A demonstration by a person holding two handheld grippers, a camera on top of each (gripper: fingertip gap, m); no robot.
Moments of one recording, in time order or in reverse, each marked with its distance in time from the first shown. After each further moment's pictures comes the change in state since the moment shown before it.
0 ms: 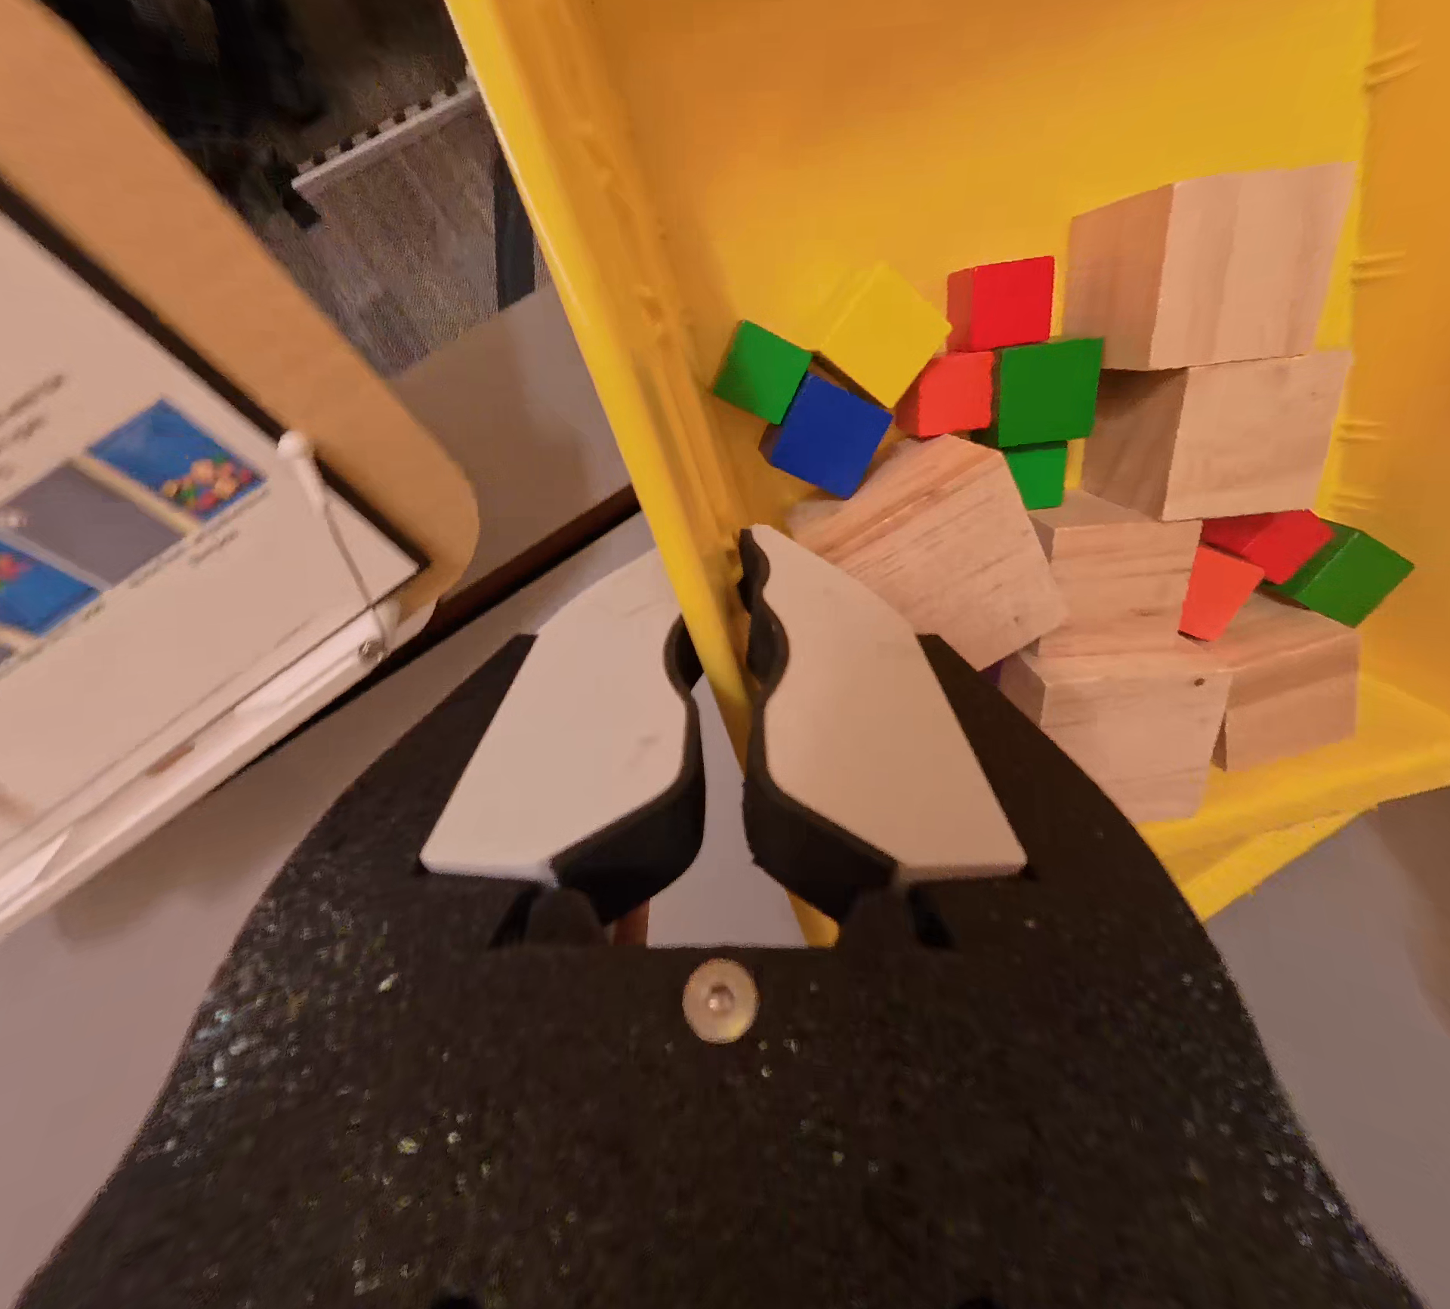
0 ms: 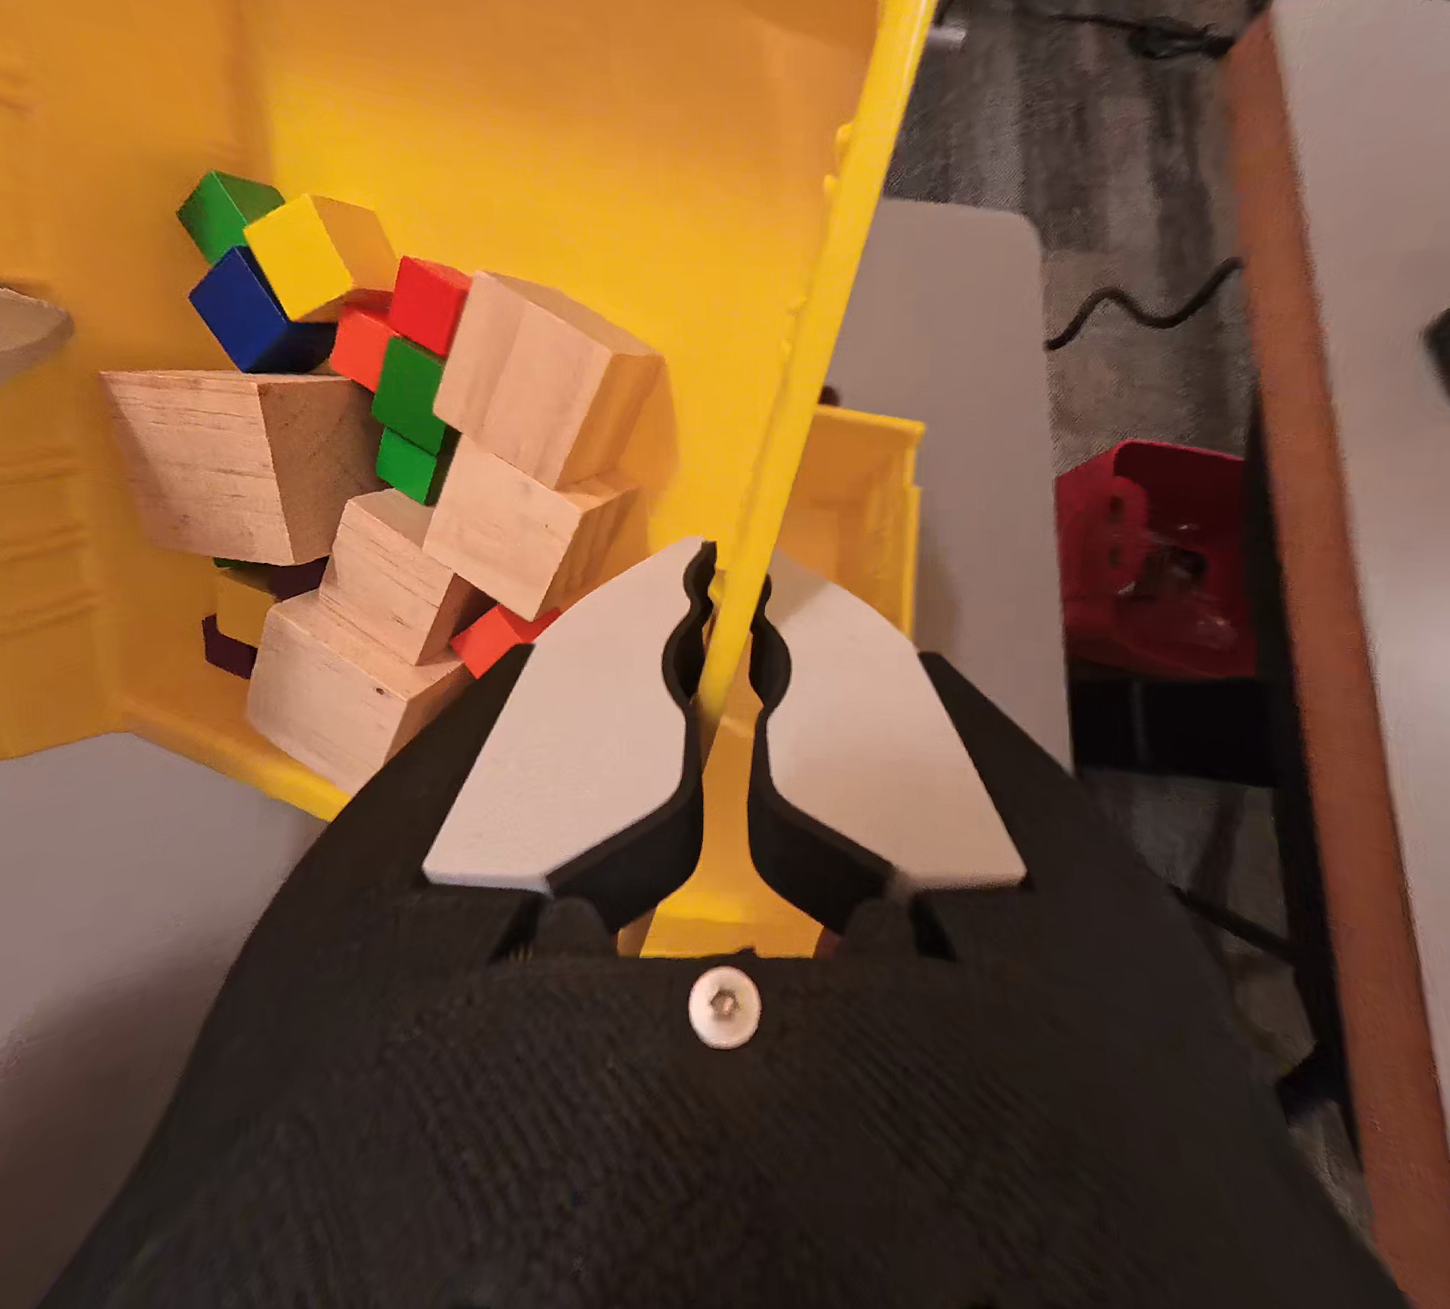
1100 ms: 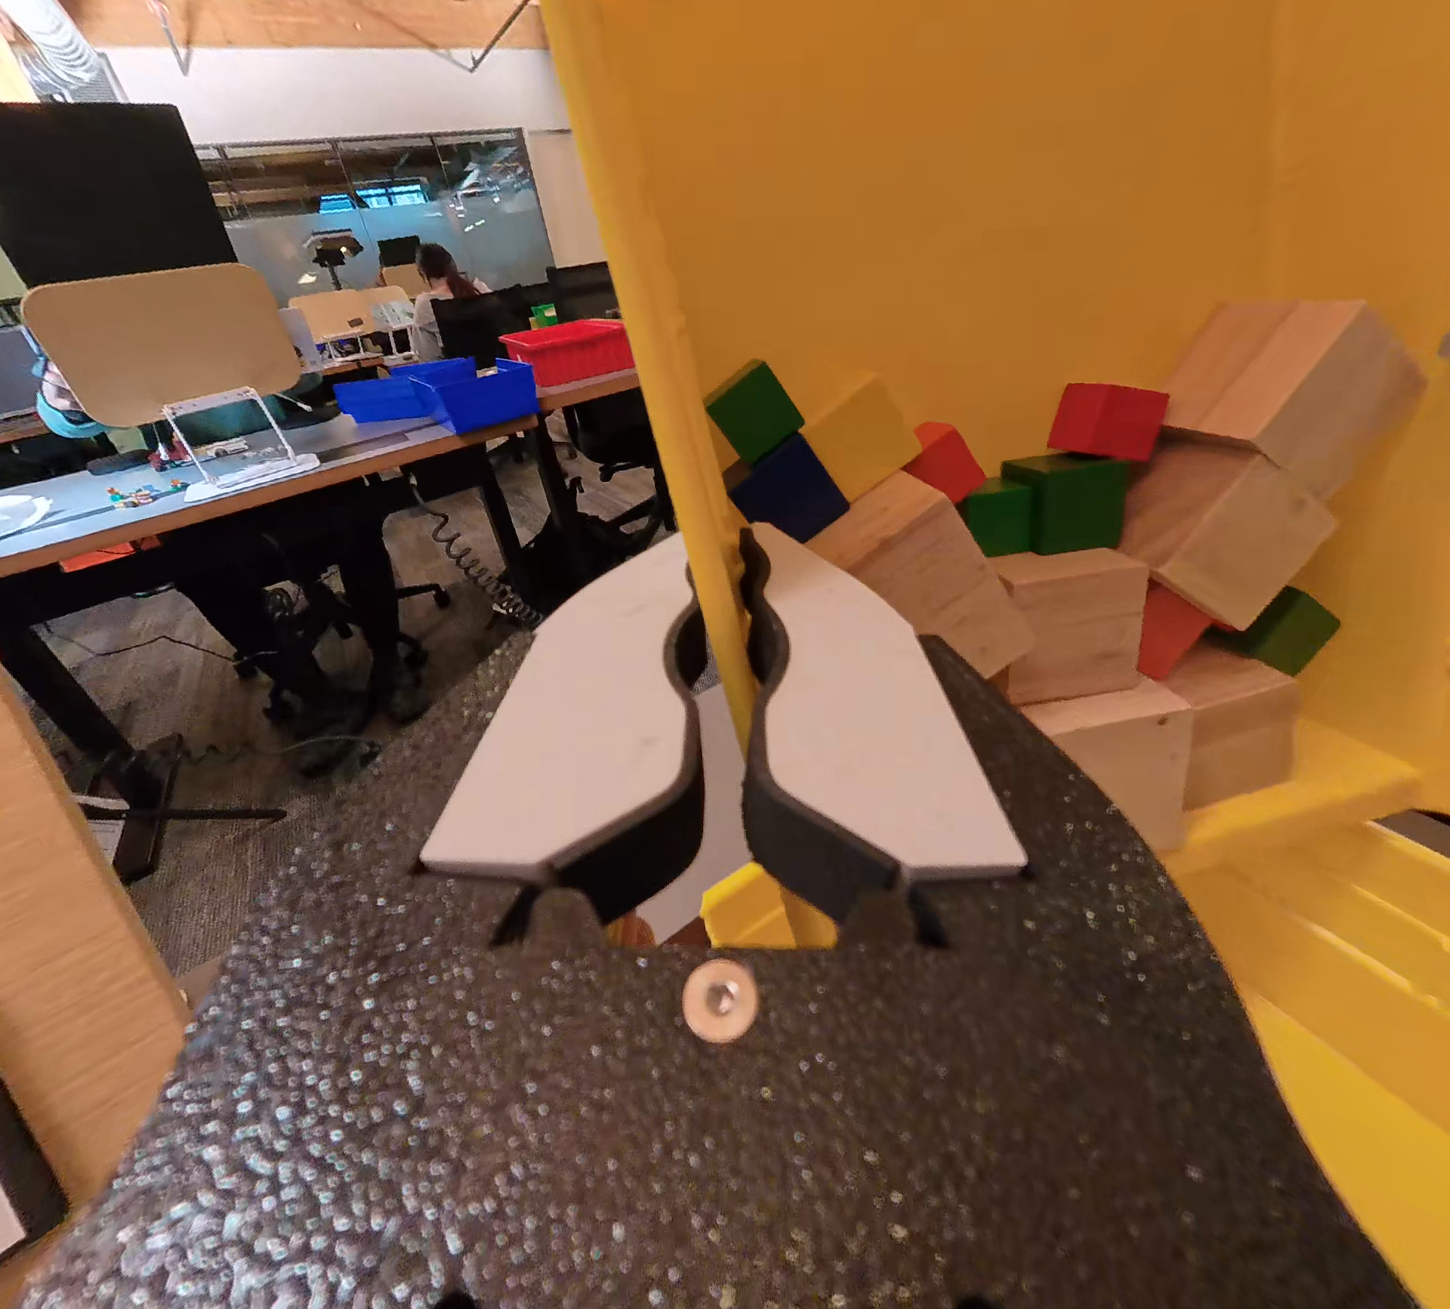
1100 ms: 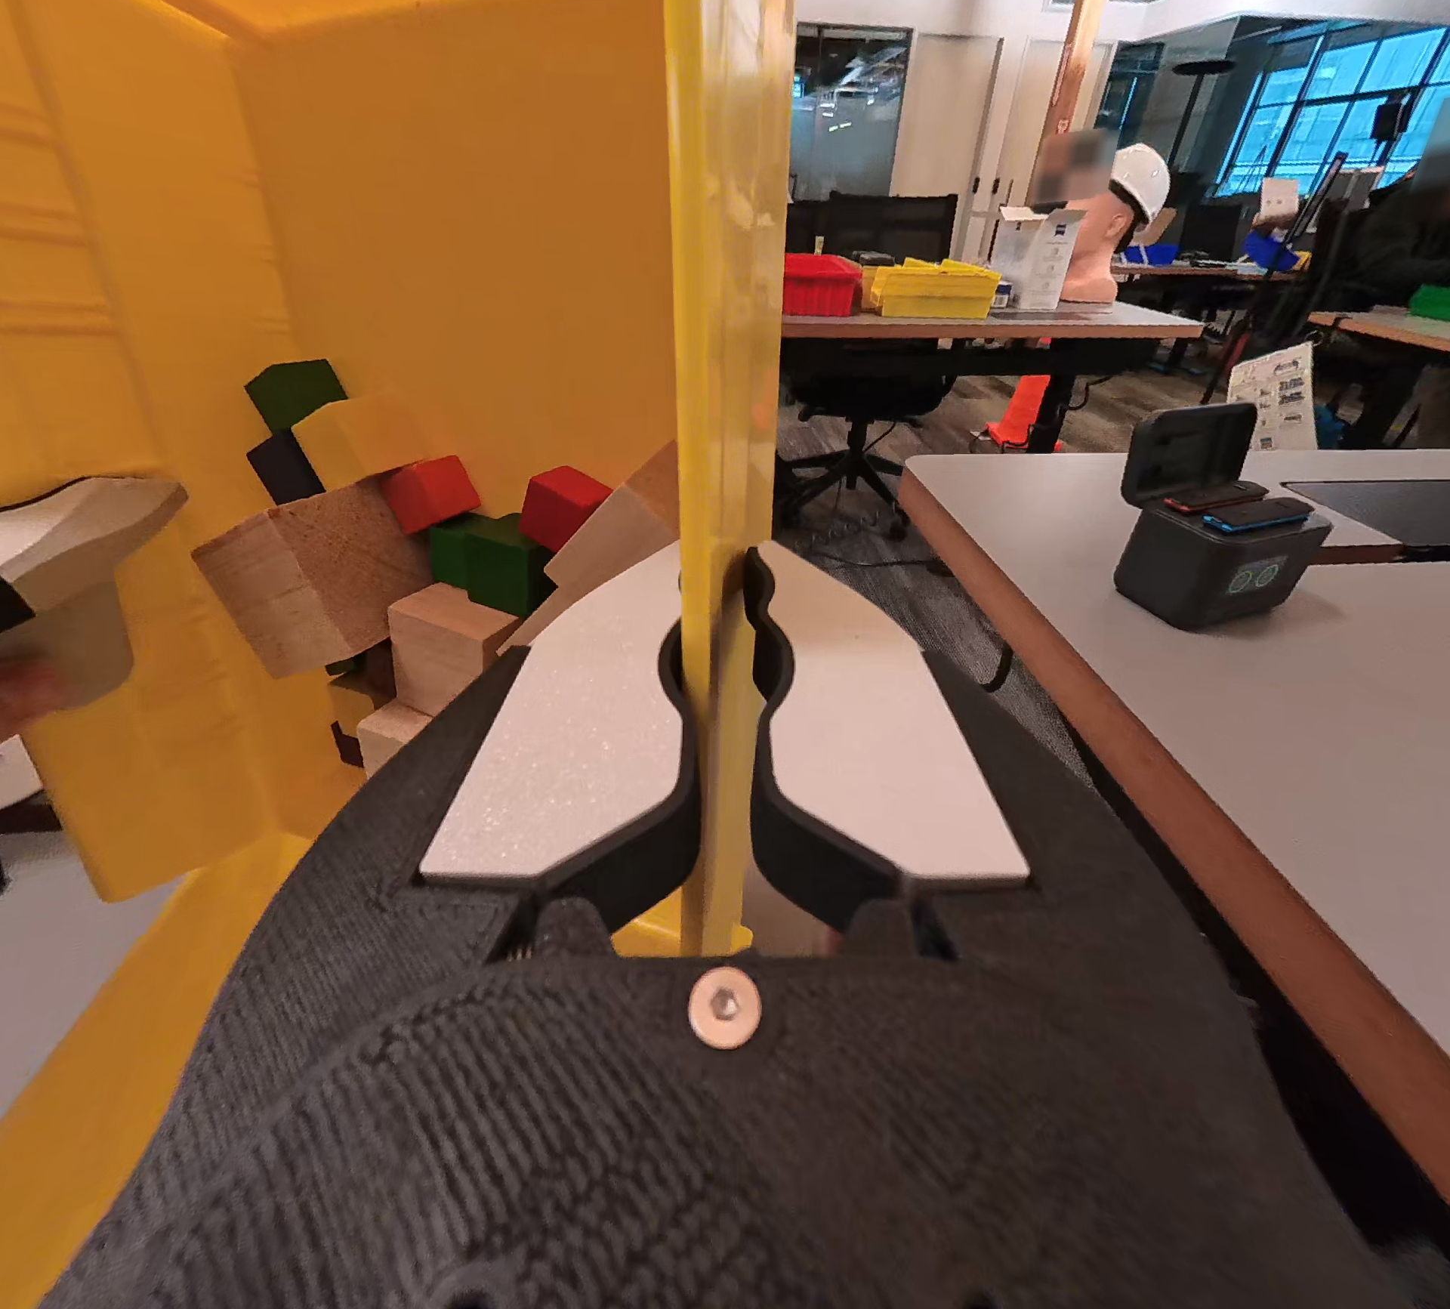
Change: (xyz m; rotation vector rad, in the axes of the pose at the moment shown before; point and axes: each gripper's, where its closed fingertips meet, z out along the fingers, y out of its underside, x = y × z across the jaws) left arm 0.066 -0.088 0.054 0.838 -0.044 0.113; right arm 0.100 -0.024 0.008 0.794 0.119 0.107
